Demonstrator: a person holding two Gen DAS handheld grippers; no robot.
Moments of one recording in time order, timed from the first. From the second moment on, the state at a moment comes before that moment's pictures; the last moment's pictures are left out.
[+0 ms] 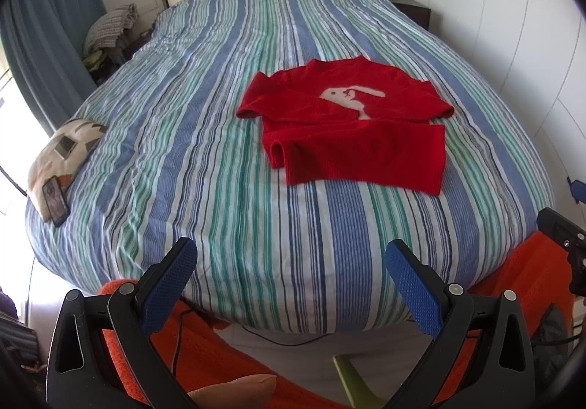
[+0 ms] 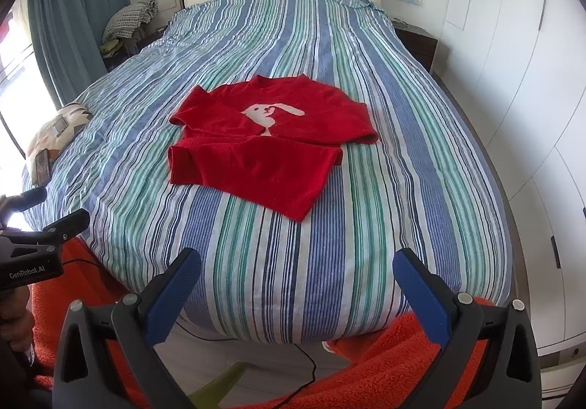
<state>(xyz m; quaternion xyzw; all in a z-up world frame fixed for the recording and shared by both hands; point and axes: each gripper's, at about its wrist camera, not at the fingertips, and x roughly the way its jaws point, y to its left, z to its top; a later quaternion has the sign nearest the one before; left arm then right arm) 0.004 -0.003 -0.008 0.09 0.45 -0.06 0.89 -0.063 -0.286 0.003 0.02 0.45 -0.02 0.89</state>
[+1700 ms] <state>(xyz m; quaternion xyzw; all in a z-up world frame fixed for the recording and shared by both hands) 0.008 -0.007 -0.019 0.10 0.47 -0.06 0.88 -0.052 -0.294 0.001 -0.03 0.46 -0.09 0.88</state>
